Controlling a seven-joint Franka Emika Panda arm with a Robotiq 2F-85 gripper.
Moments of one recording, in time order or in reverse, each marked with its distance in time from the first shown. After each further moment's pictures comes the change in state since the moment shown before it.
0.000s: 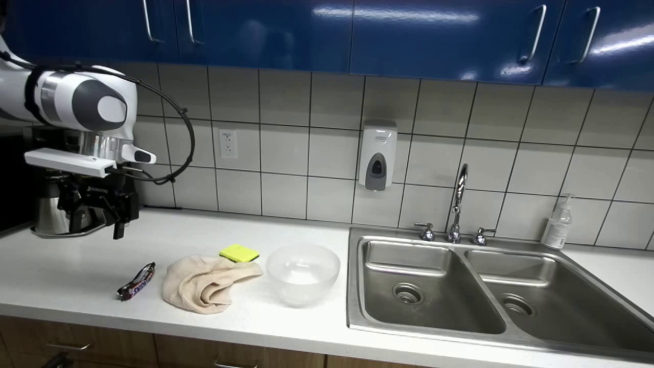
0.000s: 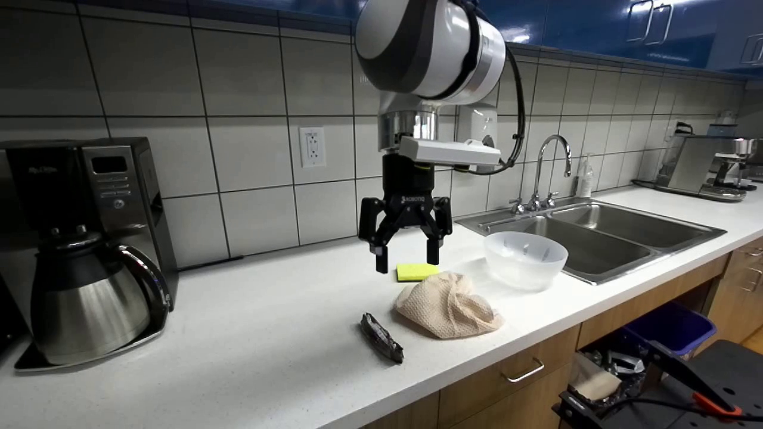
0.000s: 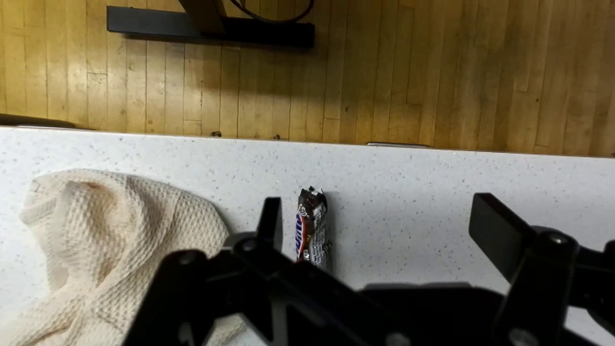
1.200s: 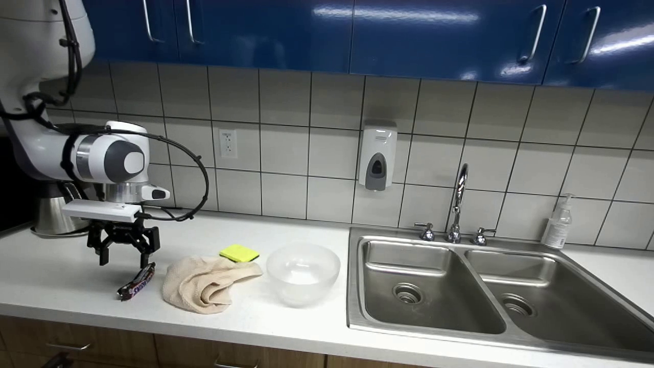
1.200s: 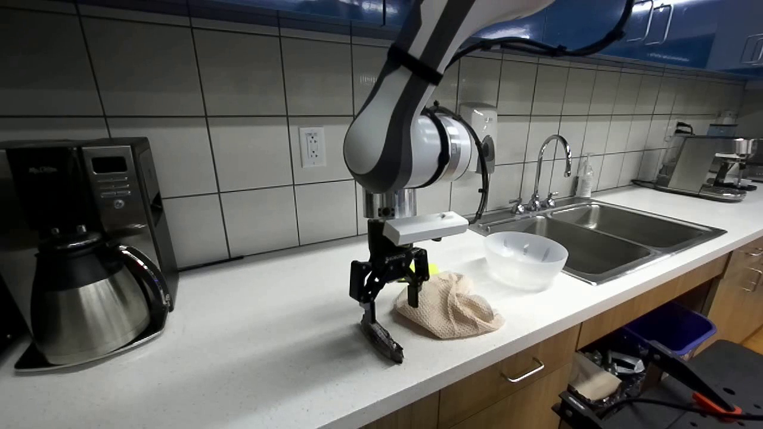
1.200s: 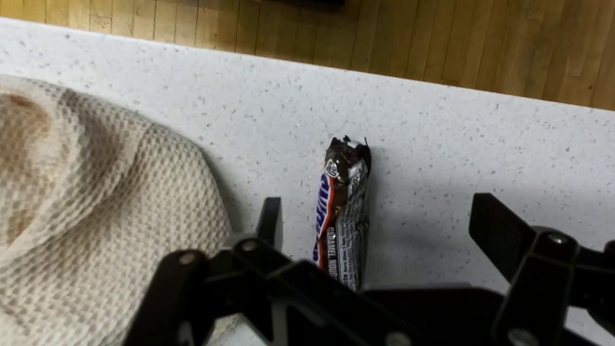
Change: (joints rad) arm -0.003 0.335 -0.004 0.128 -0.134 0.250 -0.001
